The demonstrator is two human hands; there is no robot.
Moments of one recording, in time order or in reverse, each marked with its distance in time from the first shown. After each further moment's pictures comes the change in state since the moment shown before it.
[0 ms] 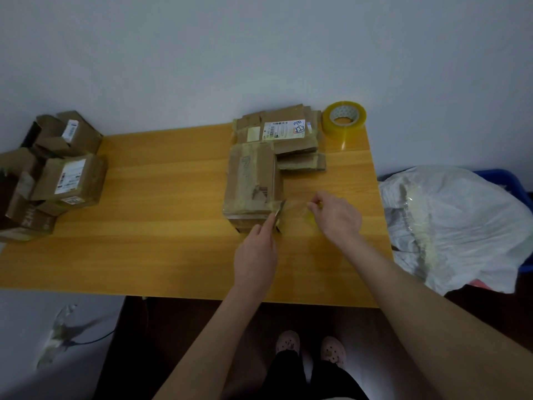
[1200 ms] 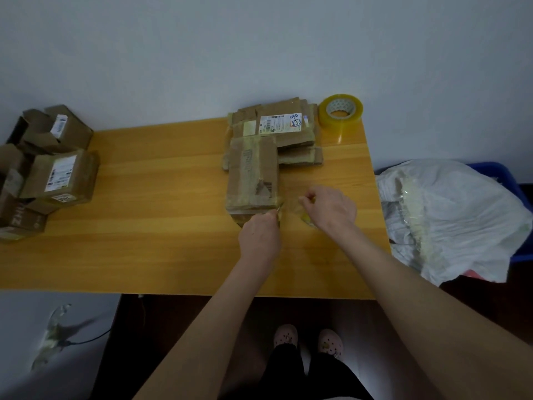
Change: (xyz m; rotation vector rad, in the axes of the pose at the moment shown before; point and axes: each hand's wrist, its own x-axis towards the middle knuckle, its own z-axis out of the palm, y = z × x) left_hand 0.034 0.008 0.005 0.180 -0.134 -0.038; right_hand -0.003 -0.015 -0.005 -0.038 -0.013 0.016
